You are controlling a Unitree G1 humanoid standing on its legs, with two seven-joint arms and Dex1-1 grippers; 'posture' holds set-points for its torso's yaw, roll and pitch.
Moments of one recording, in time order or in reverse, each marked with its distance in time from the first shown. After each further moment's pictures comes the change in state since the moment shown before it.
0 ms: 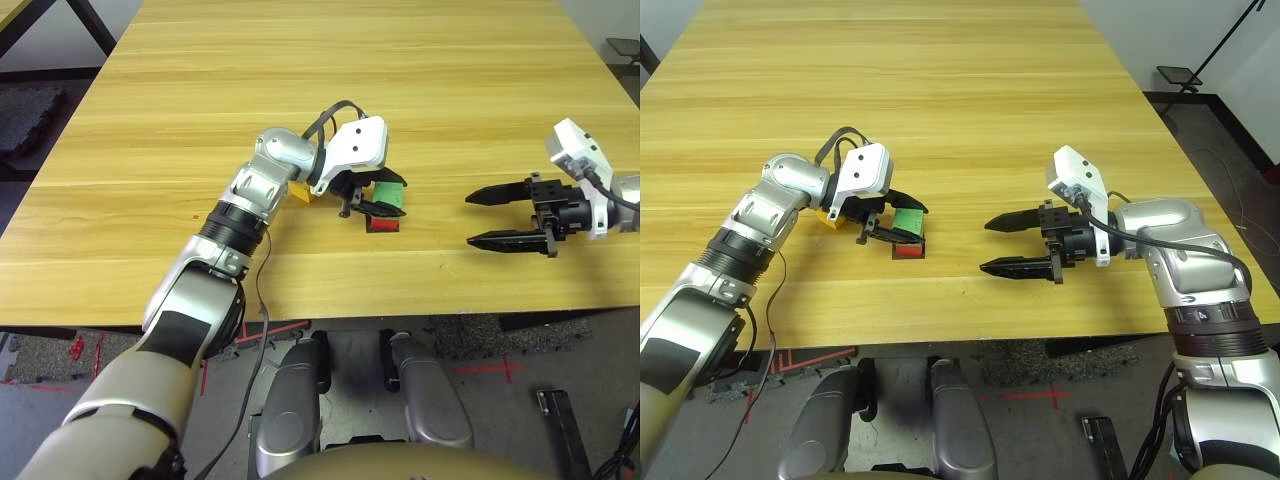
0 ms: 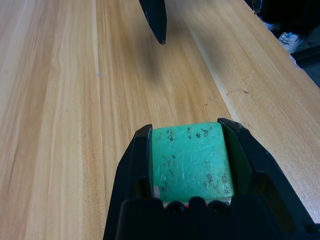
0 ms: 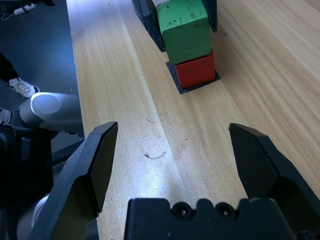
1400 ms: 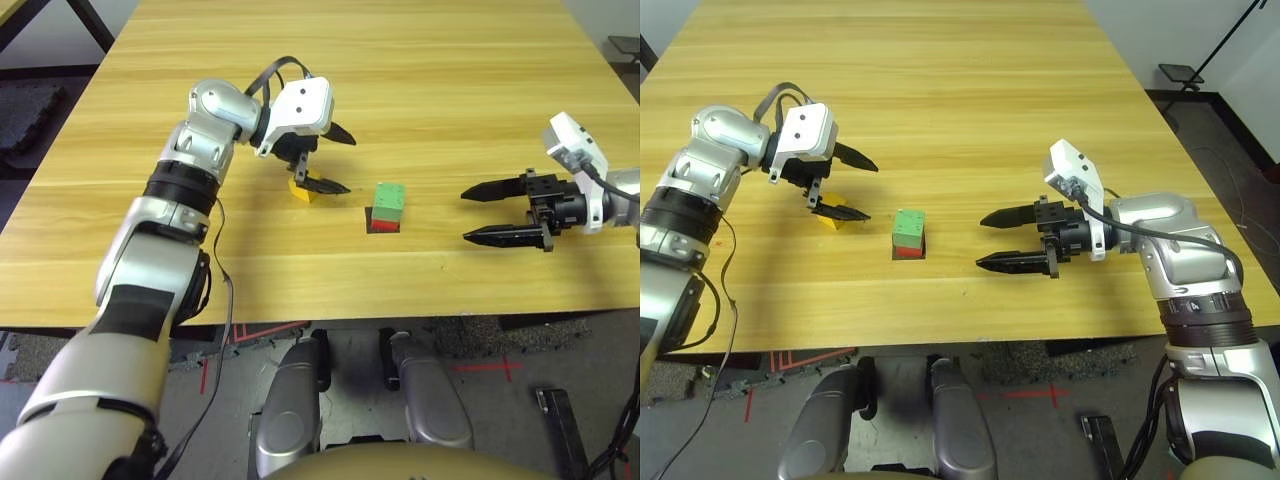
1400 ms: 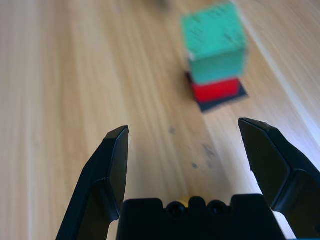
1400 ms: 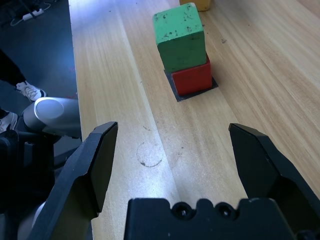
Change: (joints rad) left arm -0.213 0.188 0.043 0.444 0.066 -0.434 -0.248; right arm -0.056 0.021 0.023 0.051 -0.008 -0.005 0.021
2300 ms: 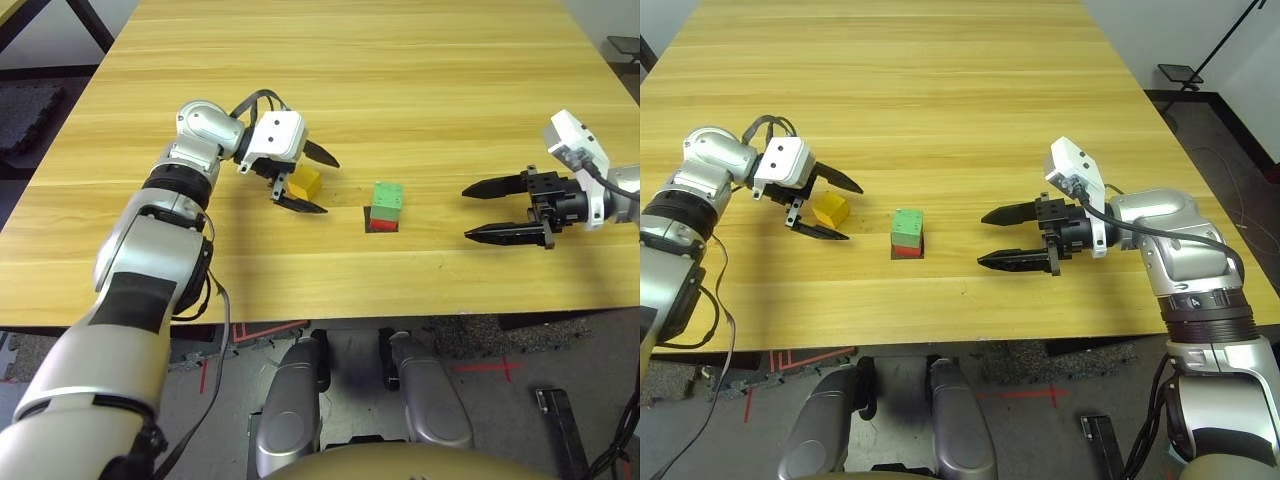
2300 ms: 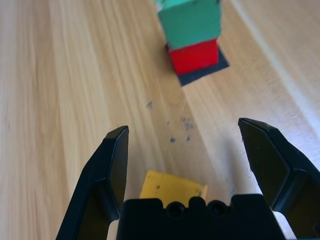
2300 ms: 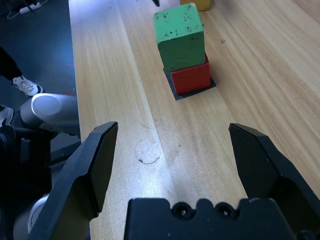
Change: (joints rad) left arm -0.058 -0.019 0.002 0.341 0.005 -0.226 0.072; right arm -0.005 -0.018 0.005 0.001 -0.002 -0.016 0.006
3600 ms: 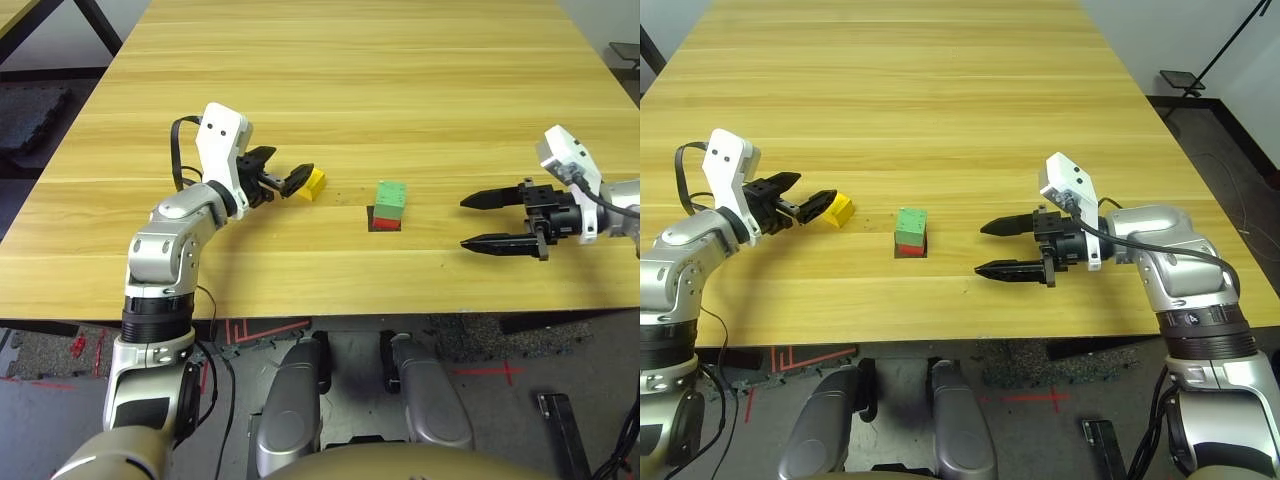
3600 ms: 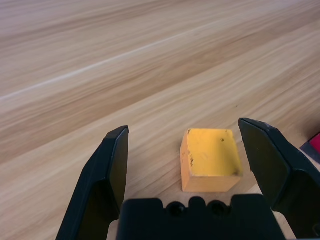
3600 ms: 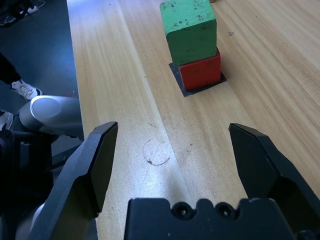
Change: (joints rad) left arm 0.774 -0.094 0.430 -1.458 -0.277 1.336 0.983; right arm 0.076 0.024 -0.014 -0.050 0.010 0.018 -0.058
